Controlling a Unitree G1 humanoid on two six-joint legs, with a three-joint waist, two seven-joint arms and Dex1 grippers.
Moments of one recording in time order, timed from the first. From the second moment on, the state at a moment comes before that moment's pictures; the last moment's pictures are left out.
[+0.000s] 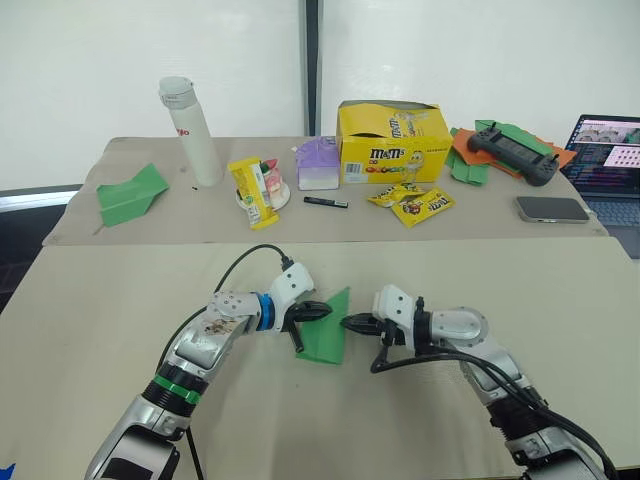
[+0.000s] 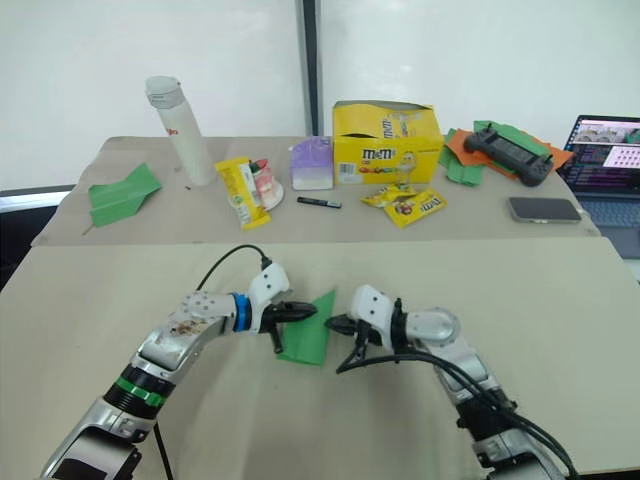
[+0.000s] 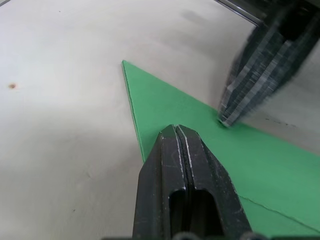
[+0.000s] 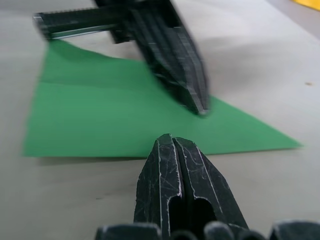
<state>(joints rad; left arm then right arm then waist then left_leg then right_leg) -0.42 0.44 -0.33 0.01 -0.18 0.50 -0.87 -0.29 -0.47 0.30 0.04 0.07 0.06 1.02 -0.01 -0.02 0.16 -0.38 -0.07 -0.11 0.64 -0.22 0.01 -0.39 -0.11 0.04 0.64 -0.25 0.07</state>
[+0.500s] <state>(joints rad) -0.43 0.44 -0.33 0.00 -0.18 0.51 -0.88 -0.11 -0.53 0.34 -0.17 0.07 0.05 1.02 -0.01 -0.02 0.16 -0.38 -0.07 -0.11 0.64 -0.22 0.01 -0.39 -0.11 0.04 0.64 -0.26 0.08</state>
